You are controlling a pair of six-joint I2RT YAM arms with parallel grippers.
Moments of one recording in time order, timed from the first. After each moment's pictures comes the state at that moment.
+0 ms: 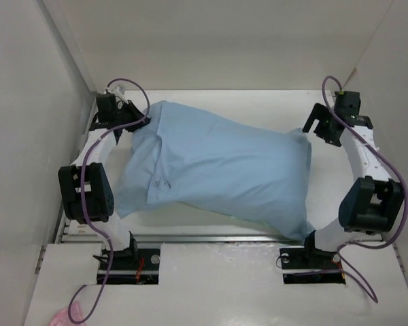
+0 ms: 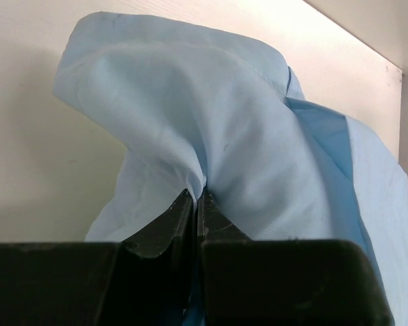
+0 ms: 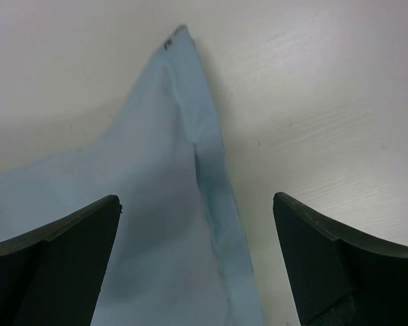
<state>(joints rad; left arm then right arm) 0.09 1.67 1.26 -0.16 0.46 -0.51 -0.16 1.53 1.40 -0.68 -0.01 0.31</state>
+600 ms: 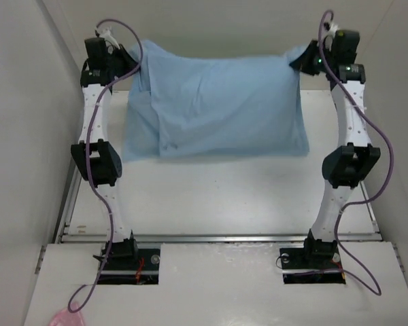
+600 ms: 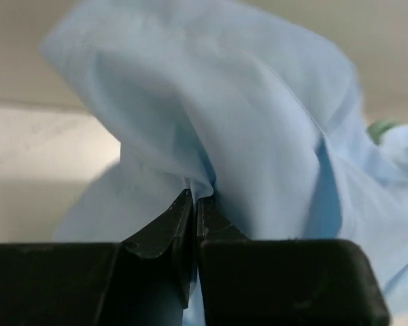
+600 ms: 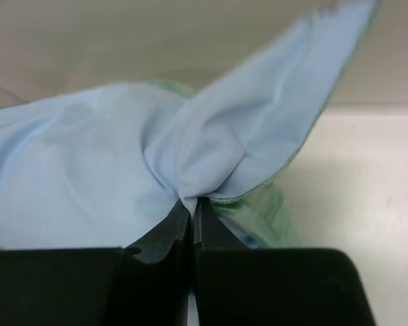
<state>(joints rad) 0.09 2.14 2.25 -0.53 0.45 -0.43 -0.08 2.10 2.30 -0.68 -0.46 0.31</state>
